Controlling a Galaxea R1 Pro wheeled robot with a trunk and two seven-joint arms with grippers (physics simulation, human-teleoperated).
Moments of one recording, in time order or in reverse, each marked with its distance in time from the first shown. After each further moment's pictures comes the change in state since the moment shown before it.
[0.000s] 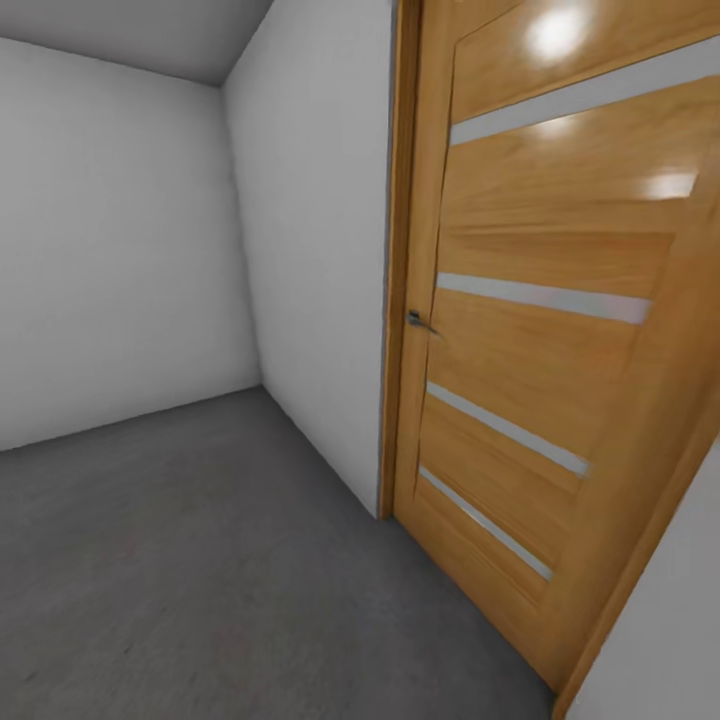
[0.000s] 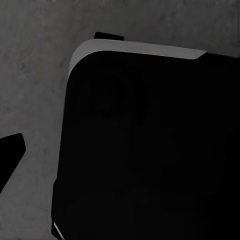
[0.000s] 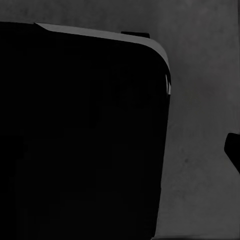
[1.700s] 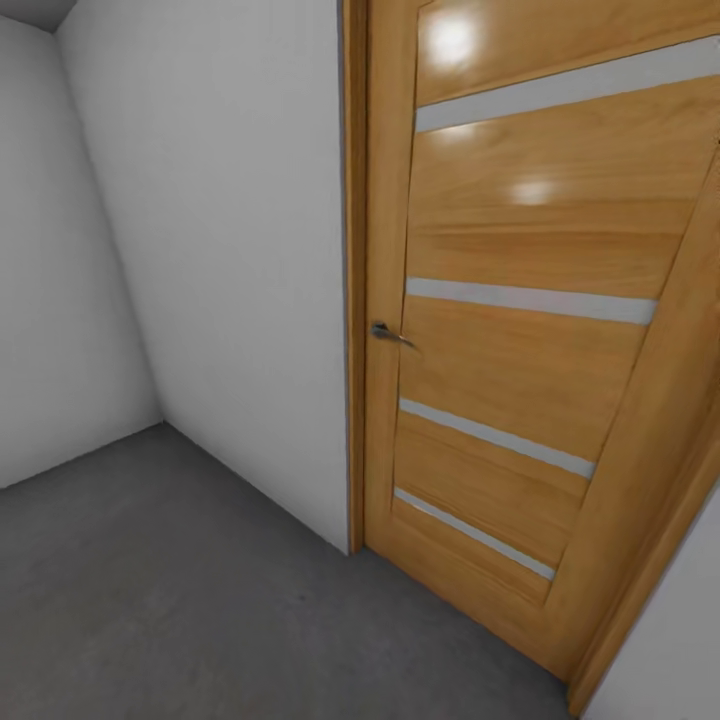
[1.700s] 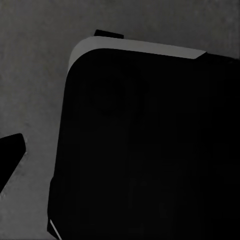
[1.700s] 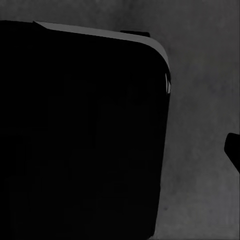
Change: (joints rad) left arm 0.000 -0.001 -0.003 0.003 0.025 0.001 -0.001; right arm 0.000 0.000 0.001 0.002 0.001 0.000 -0.001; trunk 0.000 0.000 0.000
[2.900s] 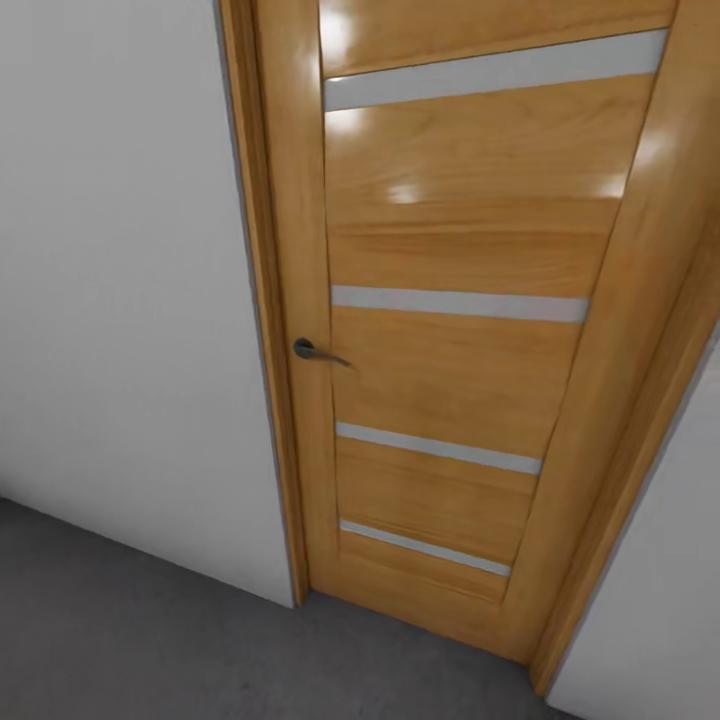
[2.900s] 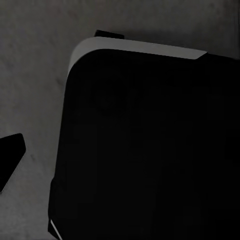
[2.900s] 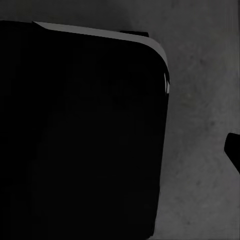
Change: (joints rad) left arm 0.000 0.000 0.001 0.000 -0.002 -0.001 0.001; right arm 0.000 -0.001 -0.001 0.000 -0.001 0.000 -0.001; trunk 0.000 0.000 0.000
